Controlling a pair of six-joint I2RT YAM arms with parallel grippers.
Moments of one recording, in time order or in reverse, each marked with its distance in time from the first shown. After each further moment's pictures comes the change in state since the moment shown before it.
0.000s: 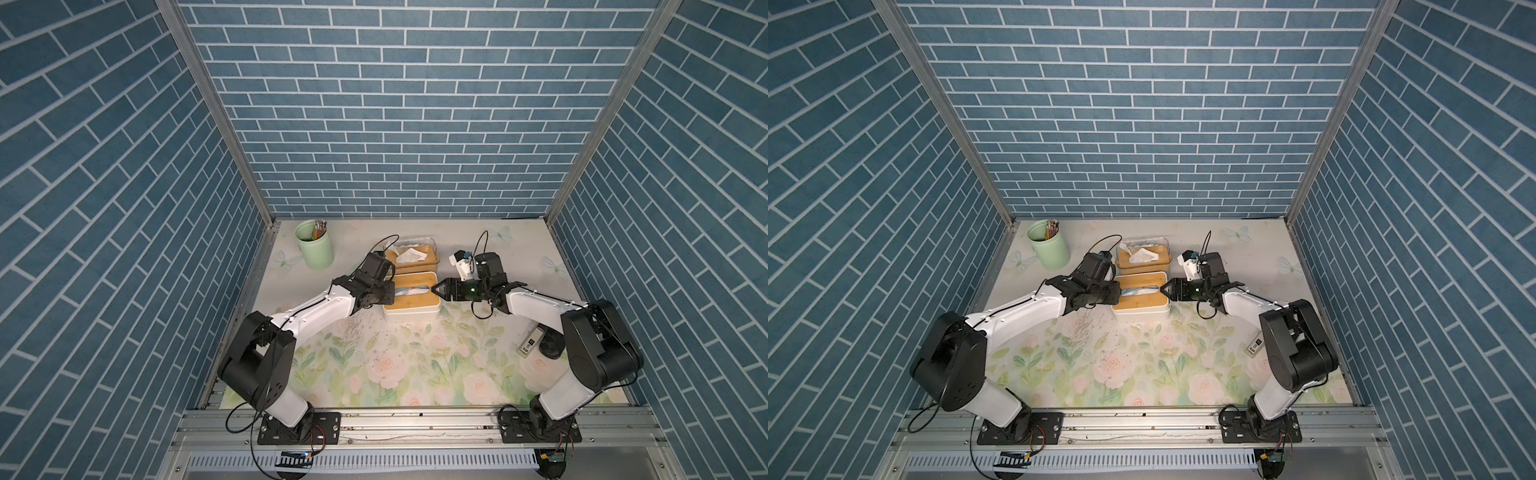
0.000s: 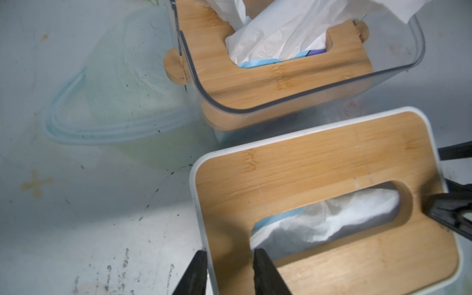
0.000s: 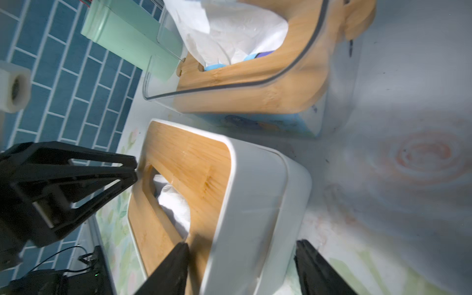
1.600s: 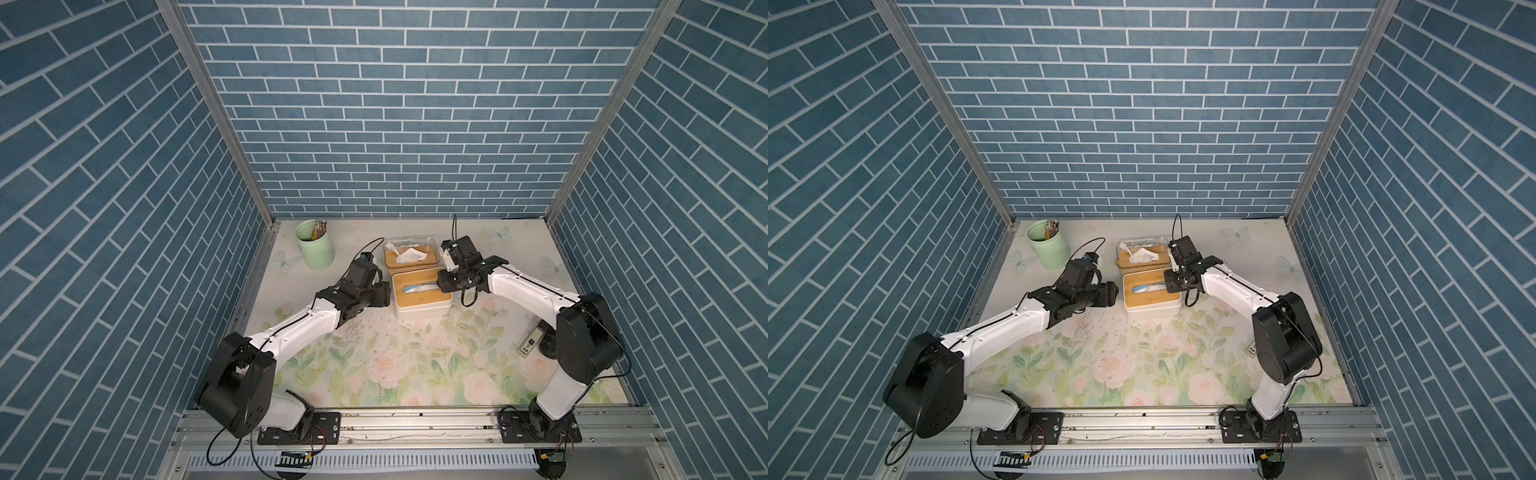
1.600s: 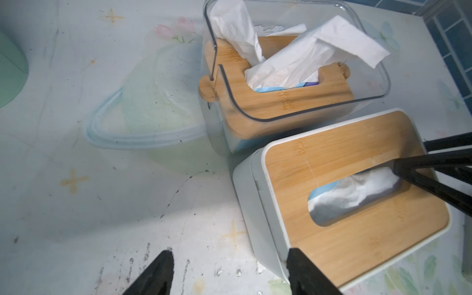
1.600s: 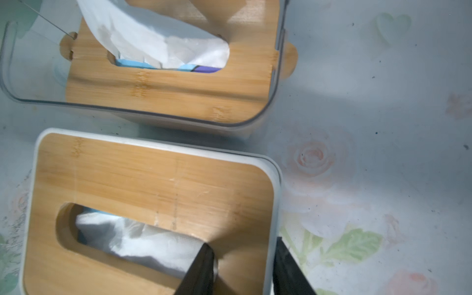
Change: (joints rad) left arm 0.043 -0.154 -0.151 0.136 0.017 -0.017; right arm 0.145 0.065 0.335 -0.481 0.480 -0.081
